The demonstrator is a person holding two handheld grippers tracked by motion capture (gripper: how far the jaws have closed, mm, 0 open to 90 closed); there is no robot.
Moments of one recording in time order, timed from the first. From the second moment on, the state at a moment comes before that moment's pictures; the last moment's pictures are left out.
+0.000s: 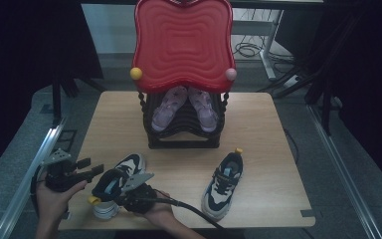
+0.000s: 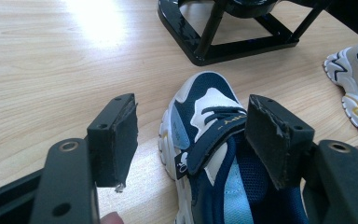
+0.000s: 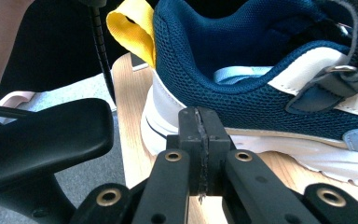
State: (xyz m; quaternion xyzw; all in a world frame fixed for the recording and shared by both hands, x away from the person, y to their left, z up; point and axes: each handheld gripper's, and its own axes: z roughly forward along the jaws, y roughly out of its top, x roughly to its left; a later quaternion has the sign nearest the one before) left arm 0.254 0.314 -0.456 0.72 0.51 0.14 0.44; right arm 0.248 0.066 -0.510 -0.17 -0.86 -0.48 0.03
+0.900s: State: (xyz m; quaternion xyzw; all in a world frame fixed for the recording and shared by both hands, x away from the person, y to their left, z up) left arm 0.257 0.304 -0.459 0.73 0.51 0.13 0.44; right arm 0.250 -0.068 -0.447 -0.22 -0.81 -0.54 -0.07
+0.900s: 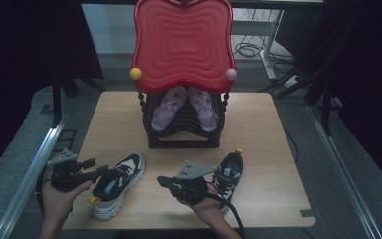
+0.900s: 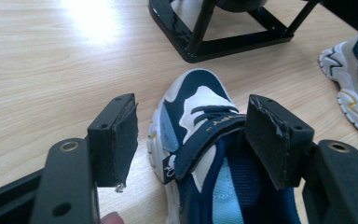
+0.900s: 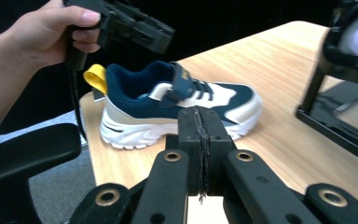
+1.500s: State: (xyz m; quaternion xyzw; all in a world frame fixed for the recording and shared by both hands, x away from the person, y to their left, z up) left arm 0.257 0.302 -0.459 0.73 0.50 0.13 0.44; right arm 0.248 -0.114 -0.455 -0.27 -0.80 -0.52 -0.10
